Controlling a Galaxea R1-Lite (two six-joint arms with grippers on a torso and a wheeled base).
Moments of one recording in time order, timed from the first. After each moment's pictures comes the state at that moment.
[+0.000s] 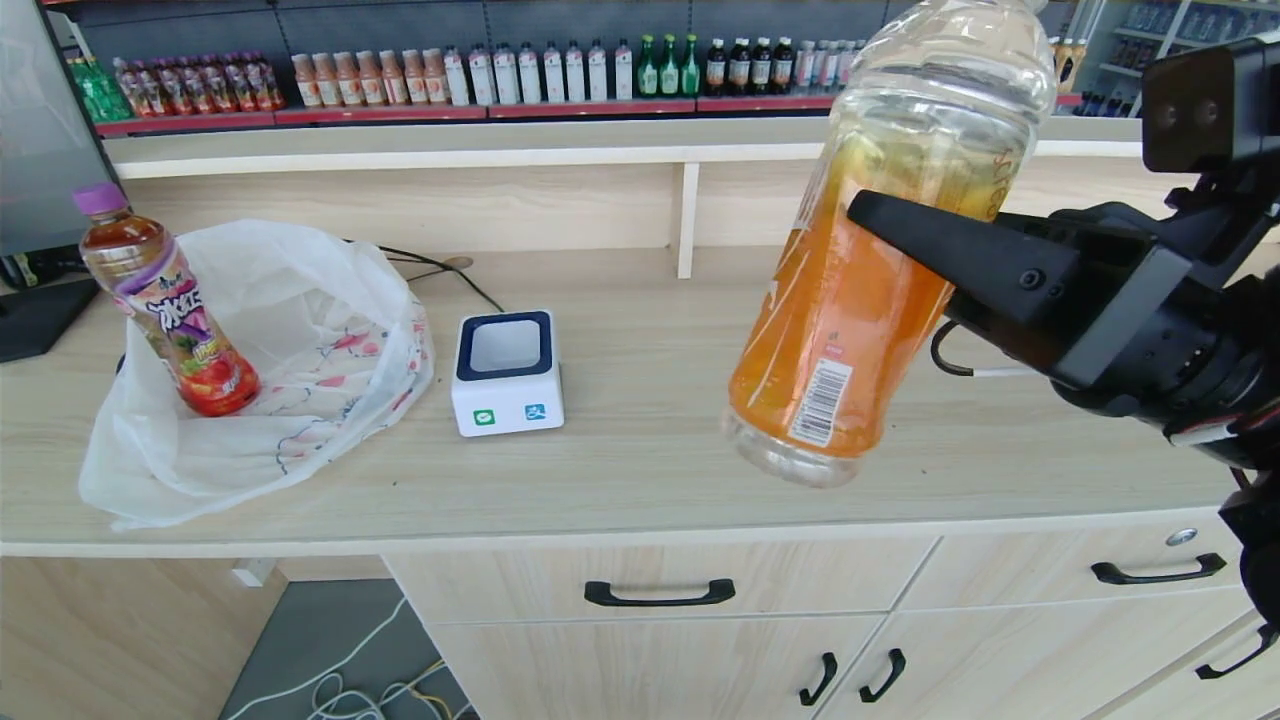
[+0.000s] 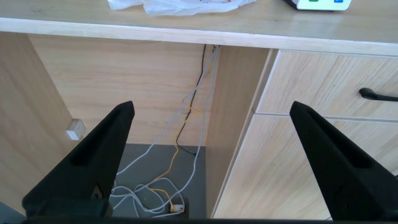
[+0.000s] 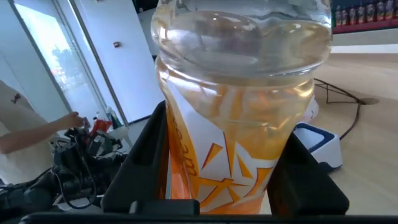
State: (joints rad) left arm 0.00 0.00 0.00 0.00 0.00 0.00; right arm 0.51 1.59 -0.78 -1.39 0.77 0.53
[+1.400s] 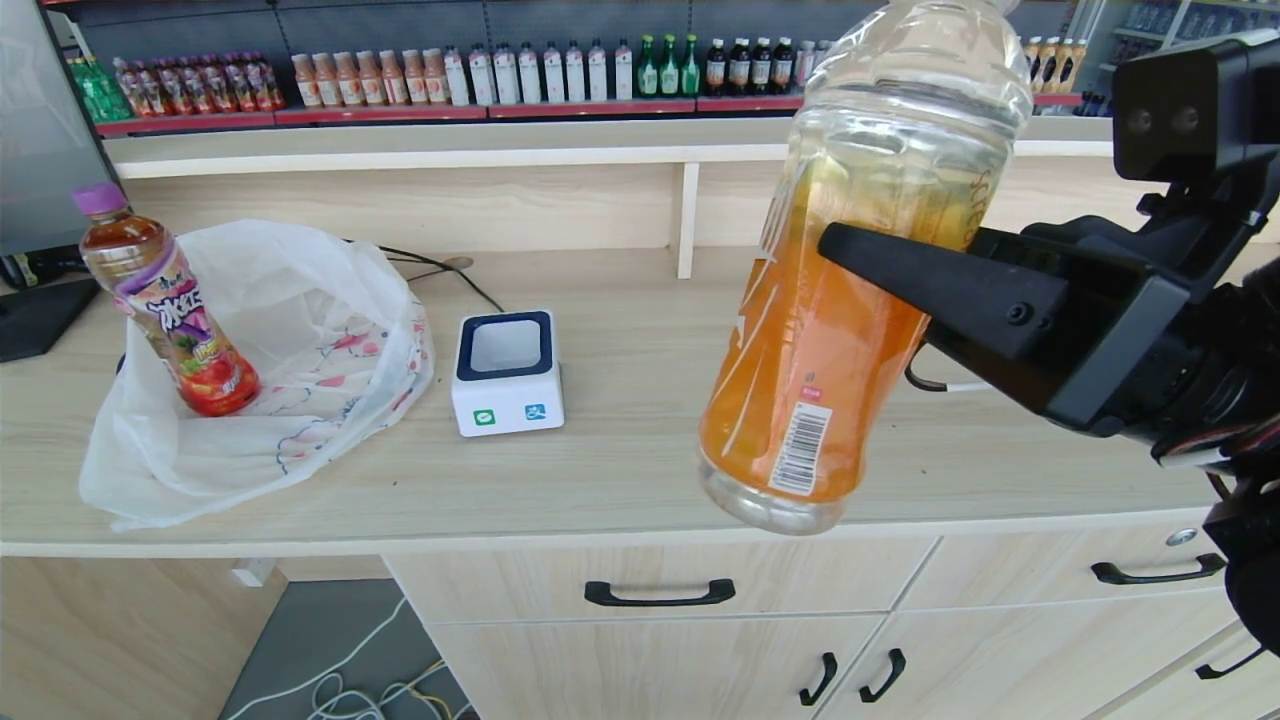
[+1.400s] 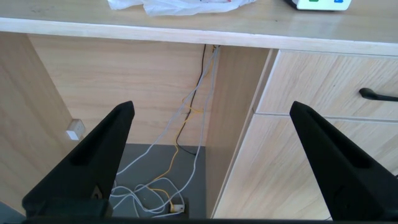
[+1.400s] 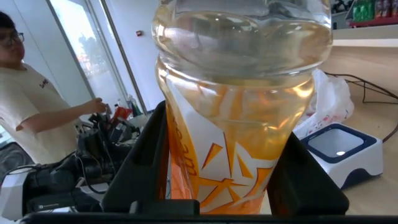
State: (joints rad) left arm 0.00 0.00 0.00 0.00 0.00 0.00; right arm 0.56 1.60 -0.78 -1.38 0.82 0.52
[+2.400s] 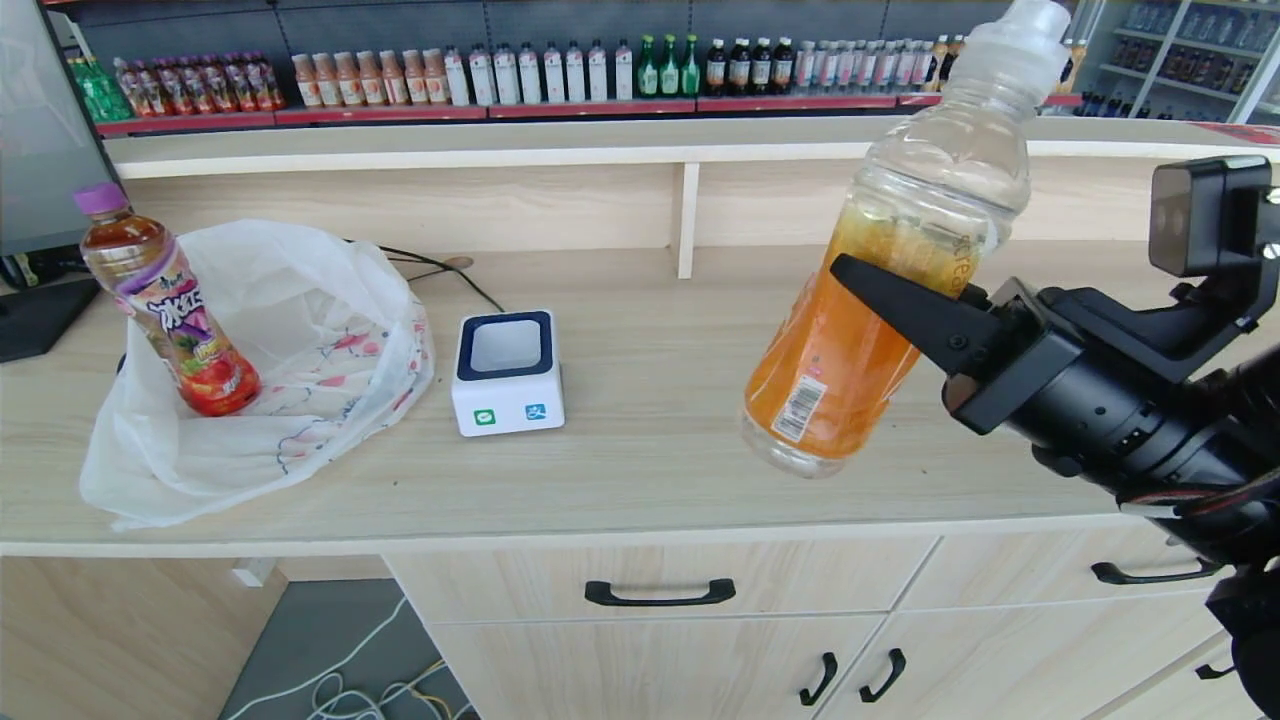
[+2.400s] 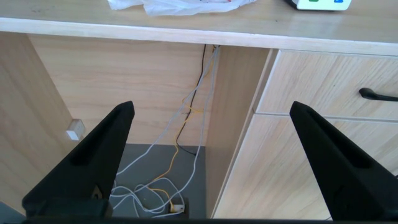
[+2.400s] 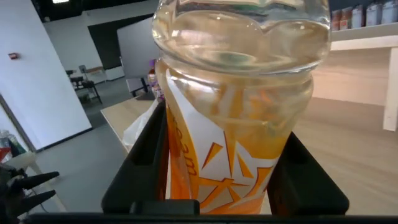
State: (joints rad) left arm 0.00 0.00 0.00 0.00 0.00 0.00; right arm 0.51 1.61 -0.58 -1.50 0.41 0.30
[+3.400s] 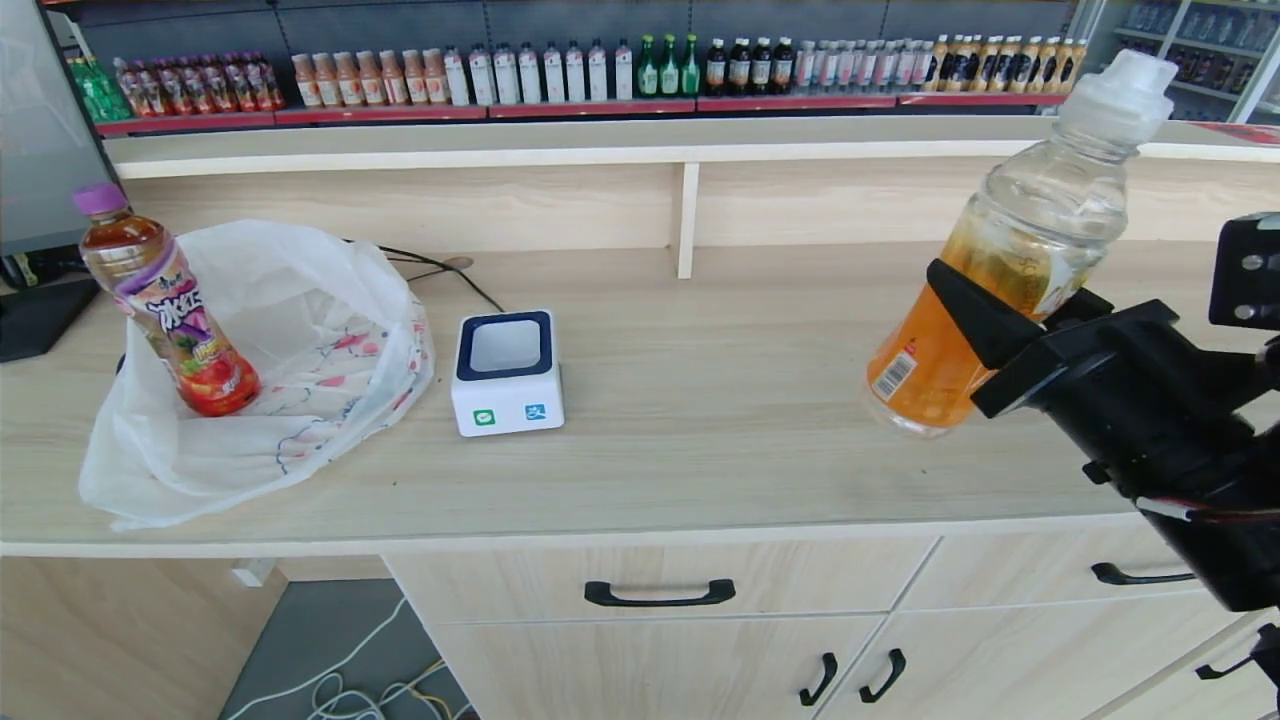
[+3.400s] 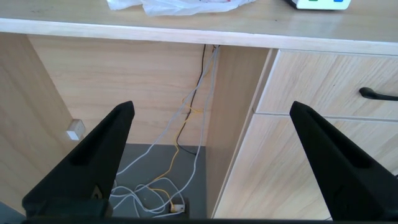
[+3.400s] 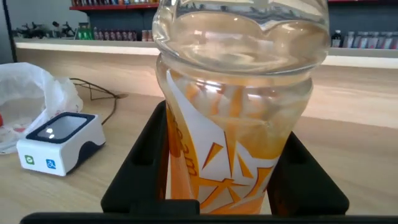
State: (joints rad) left arm 0.00 0.00 0.00 0.00 0.00 0.01; right arm 0.47 1.56 -0.44 -1.57 -0.06 -0.10
